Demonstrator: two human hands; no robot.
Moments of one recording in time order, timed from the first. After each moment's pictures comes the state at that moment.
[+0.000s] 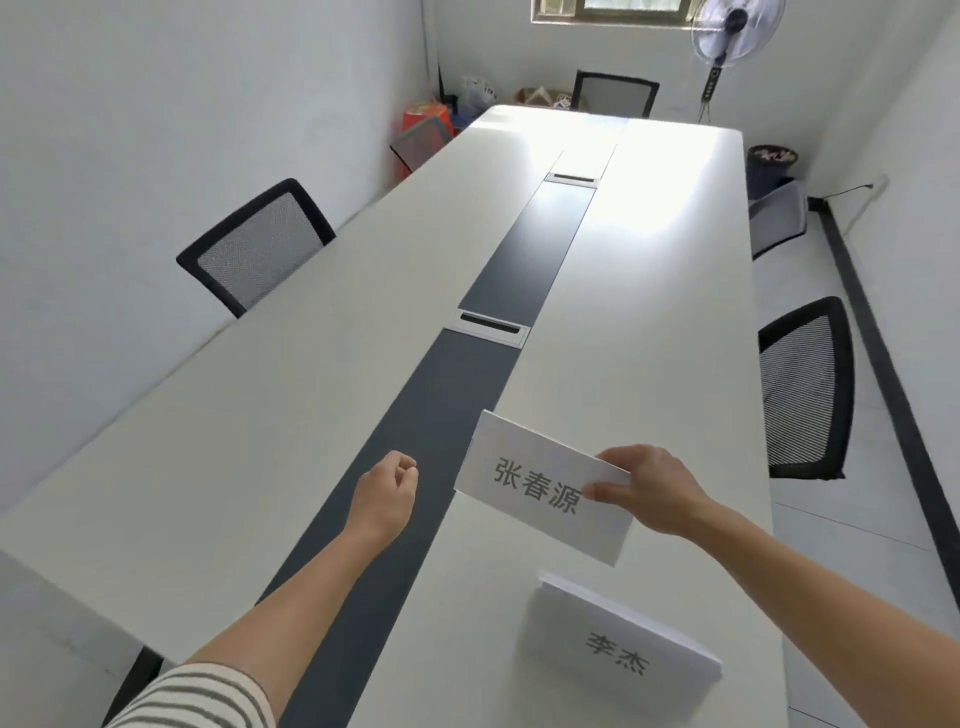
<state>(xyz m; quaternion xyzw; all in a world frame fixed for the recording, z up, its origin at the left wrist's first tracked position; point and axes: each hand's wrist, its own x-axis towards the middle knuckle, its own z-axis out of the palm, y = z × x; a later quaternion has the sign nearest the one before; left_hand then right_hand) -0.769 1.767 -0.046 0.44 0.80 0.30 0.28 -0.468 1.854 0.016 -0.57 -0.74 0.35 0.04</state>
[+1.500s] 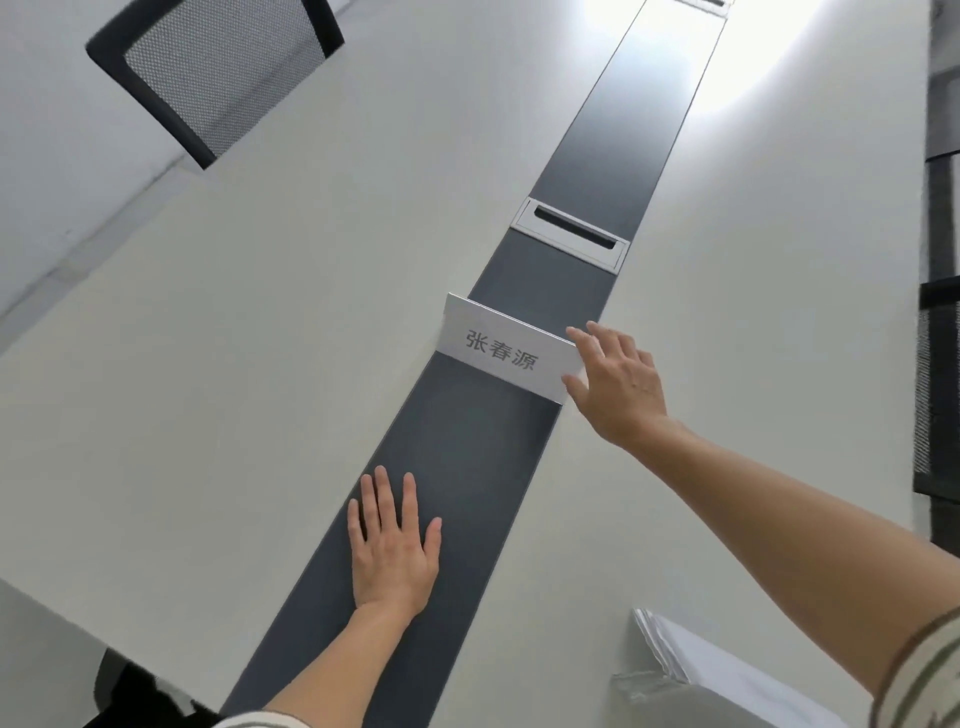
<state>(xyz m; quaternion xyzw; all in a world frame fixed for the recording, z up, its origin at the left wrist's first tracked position) -0.858 1.743 -0.233 0.51 0.84 -0.03 0.18 -0.687 1.986 -0.113 -0.53 -0.84 0.08 -0.04</state>
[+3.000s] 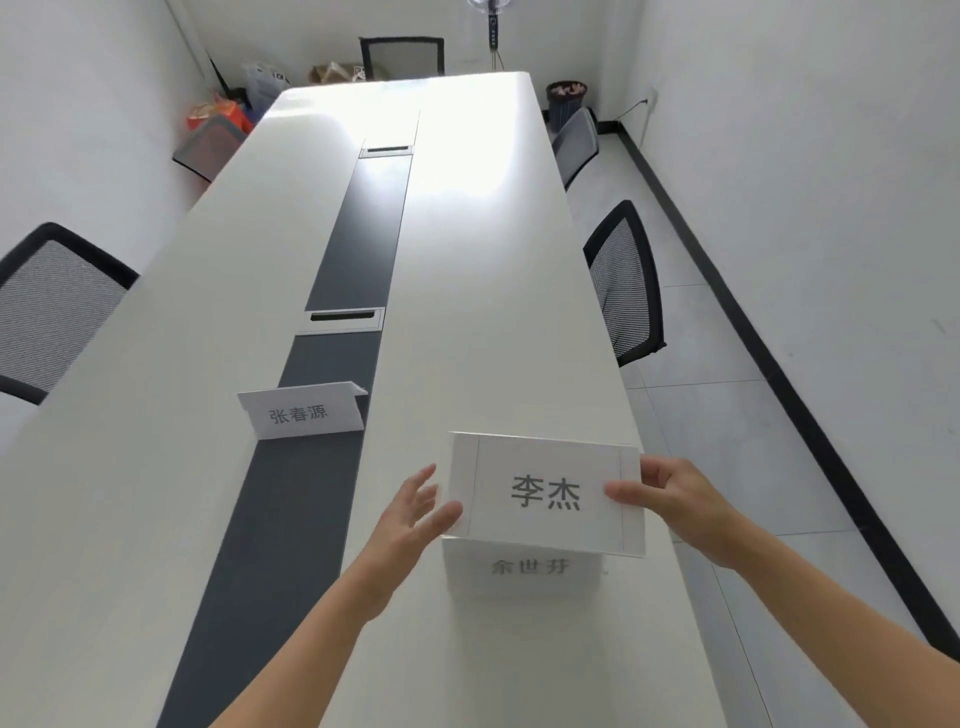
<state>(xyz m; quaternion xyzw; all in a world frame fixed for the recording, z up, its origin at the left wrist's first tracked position) -0.645 1.730 -0.029 0.48 0.56 0.26 0.62 -0.329 1.721 0.004 -0.57 -0.47 0.59 0.32</state>
